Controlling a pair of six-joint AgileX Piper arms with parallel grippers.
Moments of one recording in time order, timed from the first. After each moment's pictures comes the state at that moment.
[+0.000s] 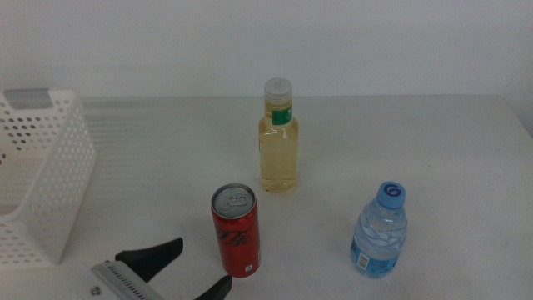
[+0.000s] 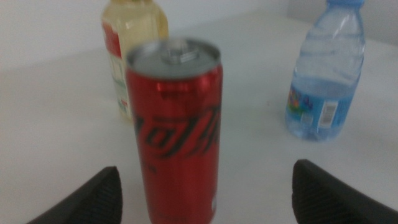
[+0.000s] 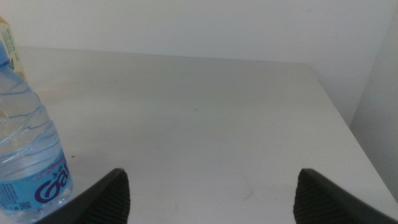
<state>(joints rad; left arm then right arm) -0.85 1.34 0.01 -0.18 -1.13 0.01 0.05 -0.01 0.03 -0.07 0.25 0.05</state>
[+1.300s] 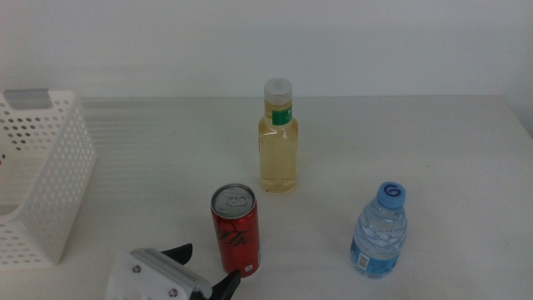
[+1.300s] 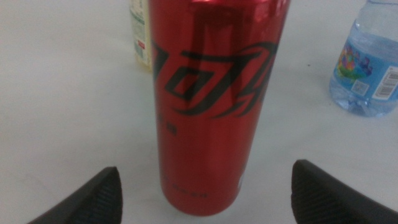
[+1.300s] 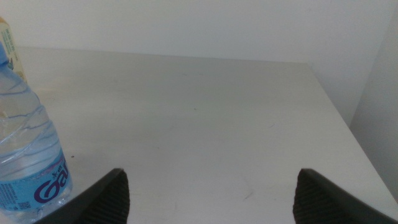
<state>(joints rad) -0.85 1.58 -0.07 -0.26 -1.14 -0.07 0.05 -0.01 0.03 -0.07 0.25 0.05</state>
